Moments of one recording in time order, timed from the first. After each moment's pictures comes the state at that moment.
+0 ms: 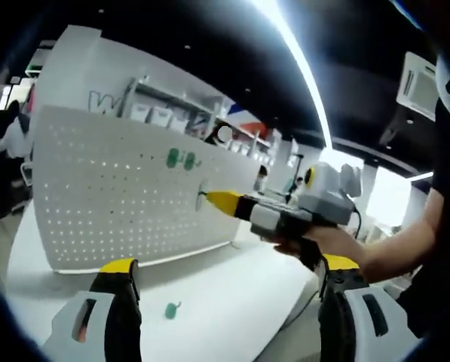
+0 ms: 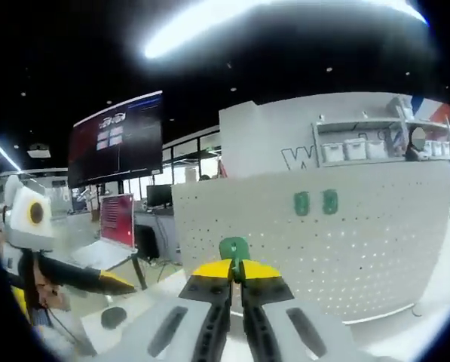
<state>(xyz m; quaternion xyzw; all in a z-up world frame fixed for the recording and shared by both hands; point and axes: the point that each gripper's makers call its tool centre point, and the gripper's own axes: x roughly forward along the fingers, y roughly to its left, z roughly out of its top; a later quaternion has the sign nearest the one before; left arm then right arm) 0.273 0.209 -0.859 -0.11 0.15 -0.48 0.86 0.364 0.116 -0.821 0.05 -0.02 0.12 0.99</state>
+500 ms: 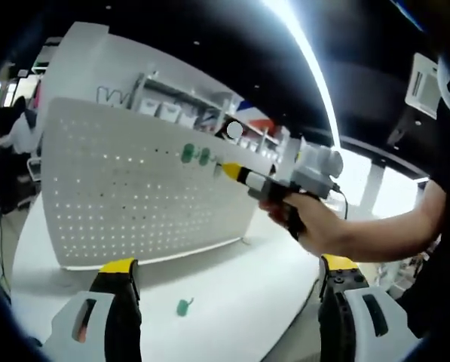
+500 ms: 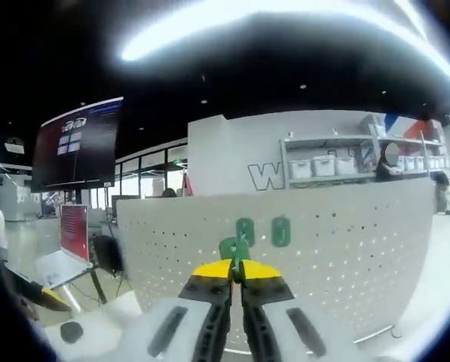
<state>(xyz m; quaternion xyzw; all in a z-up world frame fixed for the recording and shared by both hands) 0.291 0.219 -0.869 -0.10 0.17 -0.46 0.87 0.426 0.054 -0.810 0.03 -0.03 0.05 1.00</state>
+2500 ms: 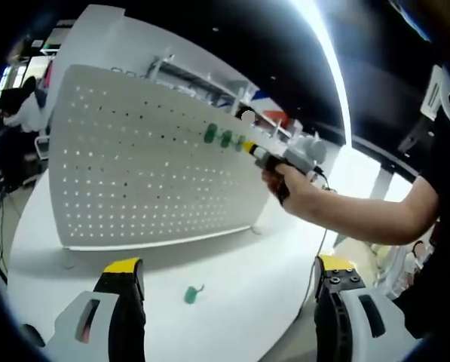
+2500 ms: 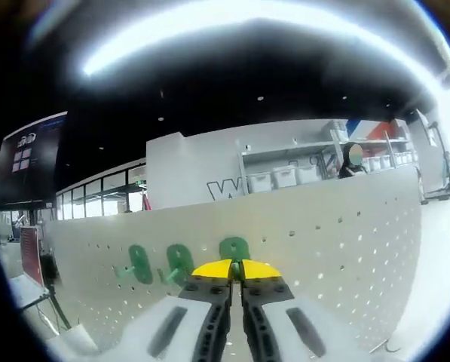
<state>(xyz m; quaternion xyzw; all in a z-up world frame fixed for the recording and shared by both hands) 0.309 0.229 -0.899 -0.11 0.22 -0.44 0.87 0.492 -0.037 -0.809 0.07 -0.08 -0.05 0.99</state>
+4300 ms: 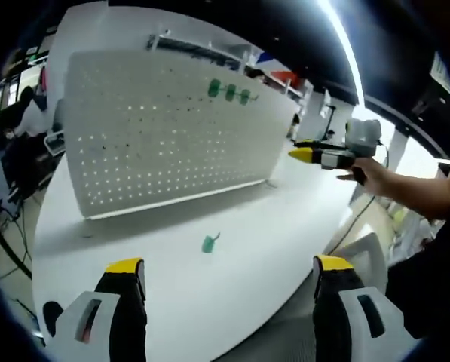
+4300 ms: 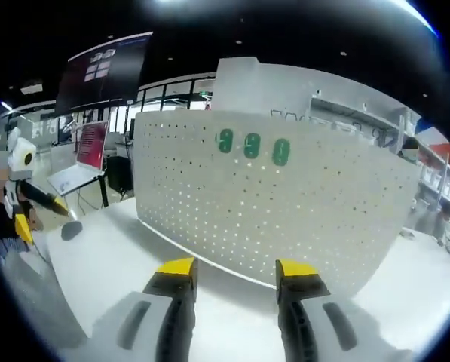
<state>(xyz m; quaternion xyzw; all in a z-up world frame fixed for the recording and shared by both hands) 0.261 0.257 -0.950 -0.01 0.30 -0.41 0.86 0.317 -0.009 -0.910 -0.10 0.16 0.12 0.97</state>
